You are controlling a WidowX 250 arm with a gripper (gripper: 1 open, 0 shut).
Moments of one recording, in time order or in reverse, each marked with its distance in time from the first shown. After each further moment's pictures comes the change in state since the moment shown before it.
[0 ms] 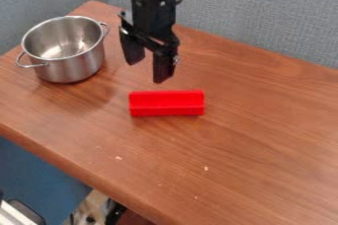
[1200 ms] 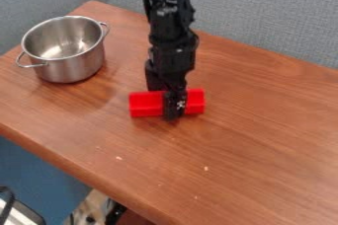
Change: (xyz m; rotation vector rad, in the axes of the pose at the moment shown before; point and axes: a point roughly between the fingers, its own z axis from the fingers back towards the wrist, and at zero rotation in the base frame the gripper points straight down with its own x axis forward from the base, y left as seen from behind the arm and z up) arm 0.009 -0.022 -0.052 -0.023 0.015 -0.357
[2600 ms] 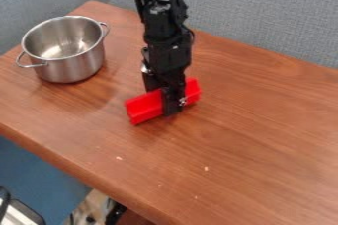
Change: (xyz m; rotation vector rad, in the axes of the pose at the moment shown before) arm -0.003 0.002 0.011 -0.011 -0.058 0.133
